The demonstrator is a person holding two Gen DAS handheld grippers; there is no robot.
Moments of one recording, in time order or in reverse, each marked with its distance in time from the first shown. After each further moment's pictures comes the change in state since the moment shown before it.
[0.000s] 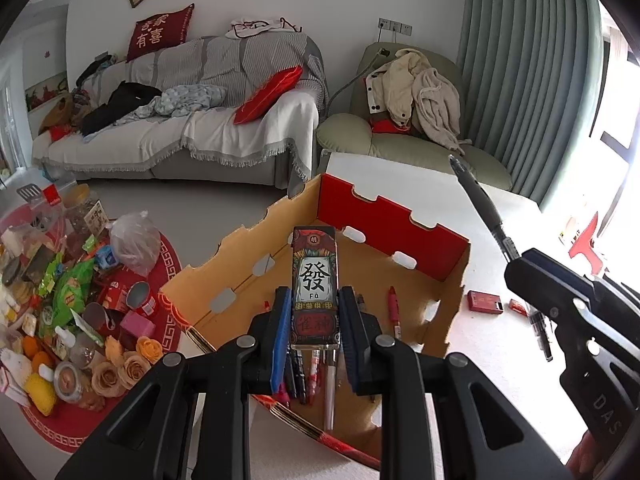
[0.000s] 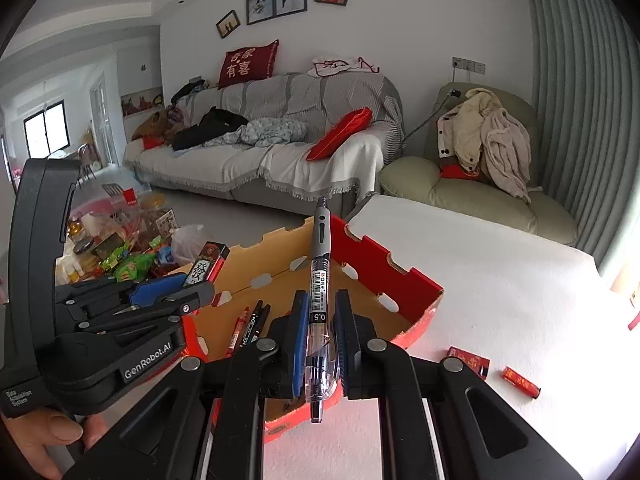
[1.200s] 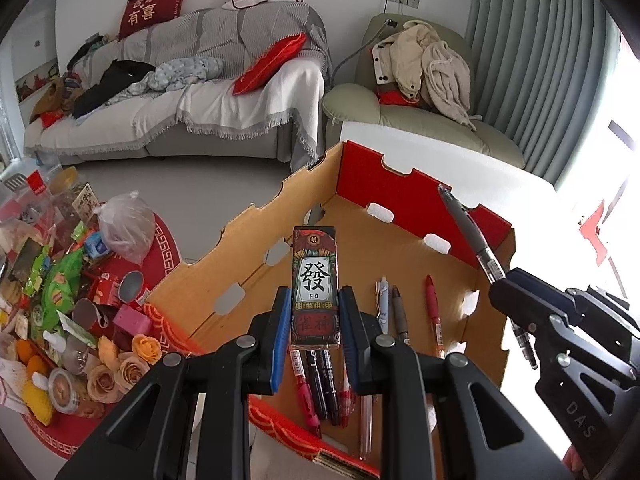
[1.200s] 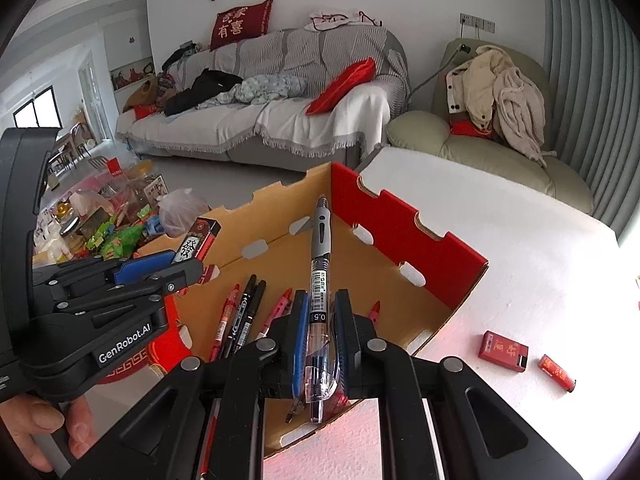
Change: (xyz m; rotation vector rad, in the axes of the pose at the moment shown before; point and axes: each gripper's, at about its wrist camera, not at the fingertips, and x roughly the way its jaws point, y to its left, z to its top) left arm 0.066 0.027 0.008 0.007 0.107 -0.006; right arm 0.078 0.002 -0.006 0.029 0.162 0.009
